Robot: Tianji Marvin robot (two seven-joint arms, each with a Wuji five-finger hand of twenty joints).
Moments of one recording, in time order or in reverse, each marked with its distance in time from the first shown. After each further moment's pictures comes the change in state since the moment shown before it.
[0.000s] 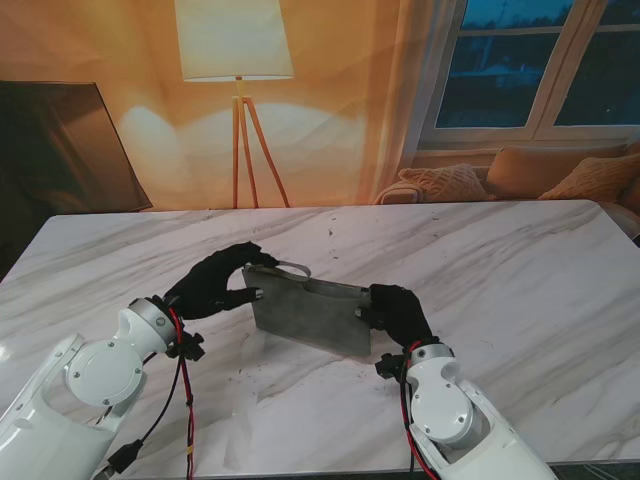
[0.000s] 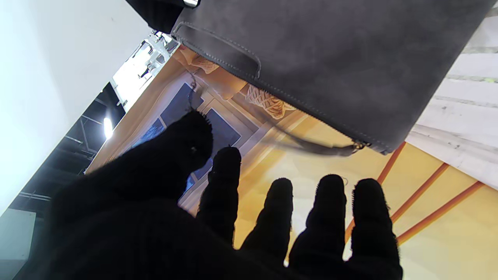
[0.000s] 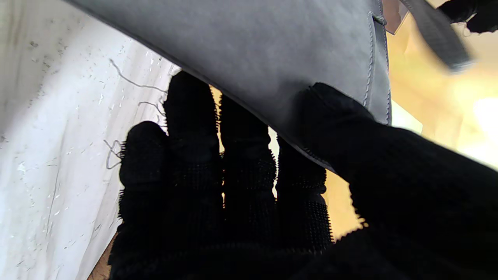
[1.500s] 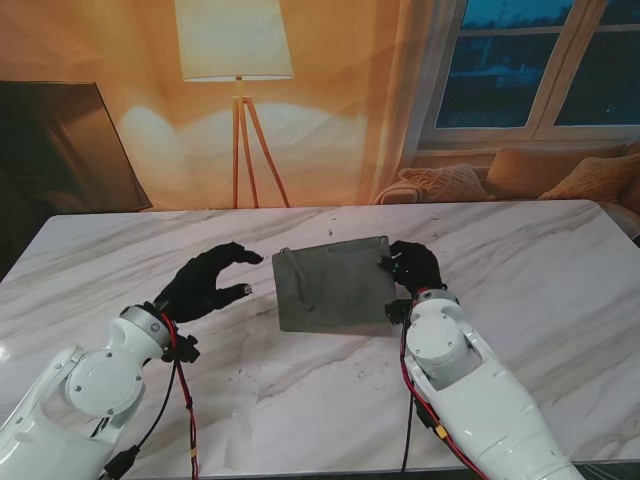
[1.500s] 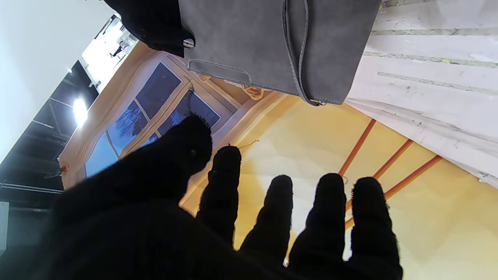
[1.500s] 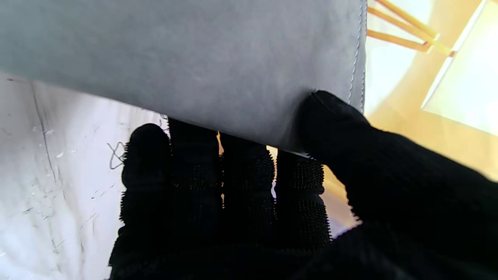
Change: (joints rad) left arm 0.049 -0.018 -0.028 -0.010 0.058 0.043 0.094; right arm 0.249 -0.058 0.006 0.185 0.131 0.223 -0.059; left_hand 0.000 0.041 -0.028 0.000 0.004 0.001 0.002 0.002 0.016 -0.001 0.017 0.017 0.001 0.000 0.016 0.018 0.001 -0.001 0.033 0.011; right_hand 0.002 0.114 -0.075 0.008 -0.039 0.017 -0.014 0.013 -0.047 0.007 0.002 0.014 -0.061 -0.002 -0.003 0.010 -0.048 -0.010 -0.018 -0.002
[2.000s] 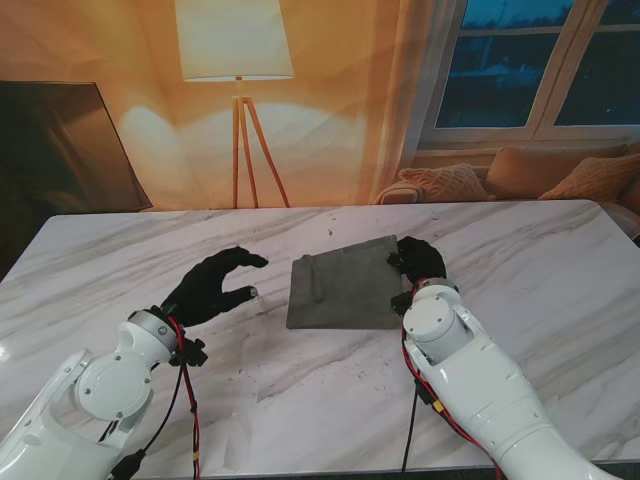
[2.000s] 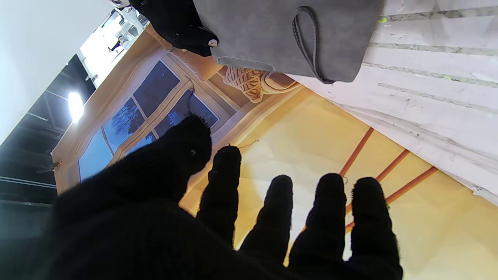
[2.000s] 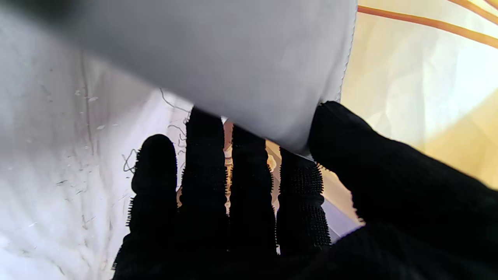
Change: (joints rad) left arm 0.002 -0.007 0.030 0.002 -0.018 0.032 0.024; right arm 0.144 -0.026 -0.041 0.223 -0.043 0.081 0.003; left_hand 0.000 0.003 -0.004 0.000 0.000 0.001 0.000 0.000 0.000 0.000 0.000 0.000 0.000 0.000 0.000 0.000 0.000 0.000 0.000 0.000; right_hand -0.056 0.075 -0.039 0.042 -0.245 -0.028 -0.108 -0.003 -0.413 -0.061 -0.102 -0.089 -0.266 -0.075 -0.156 -0.001 -0.173 -0.060 -0.142 0.072
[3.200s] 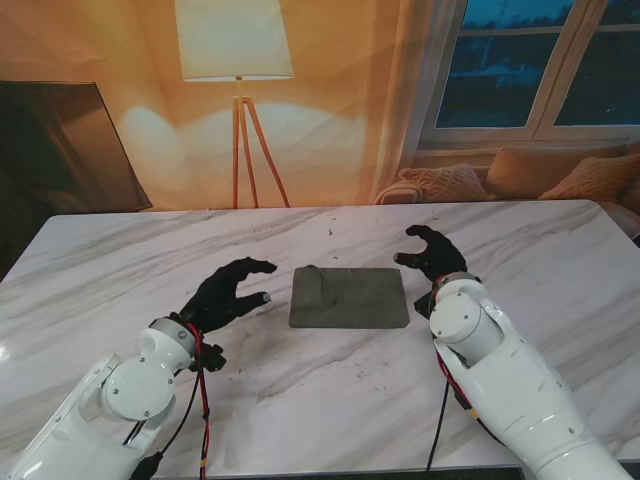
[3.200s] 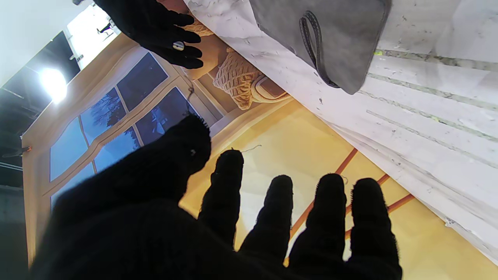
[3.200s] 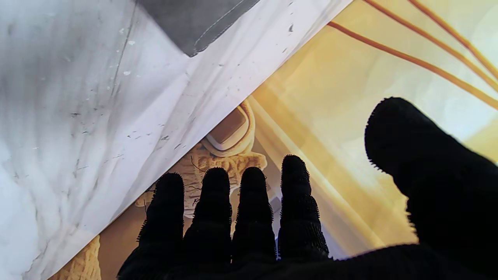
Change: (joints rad) left arm -0.041 -0.025 0.091 0.080 -0.060 0.063 0.074; right arm -0.075 0.103 0.069 -0.183 -0.214 0.067 0.216; left_hand 0.000 0.002 -0.012 0.000 -0.014 0.026 -0.040 -0.015 0.000 0.000 0.000 0.001 0.000 0.000 -0.002 0.004 -0.001 -0.009 -0.021 -0.001; right_hand -0.228 -0.055 -0.068 0.133 -0.439 0.042 -0.382 0.140 -0.513 -0.058 -0.237 -0.137 -0.493 -0.107 -0.405 -0.123 -0.247 -0.102 -0.700 0.129
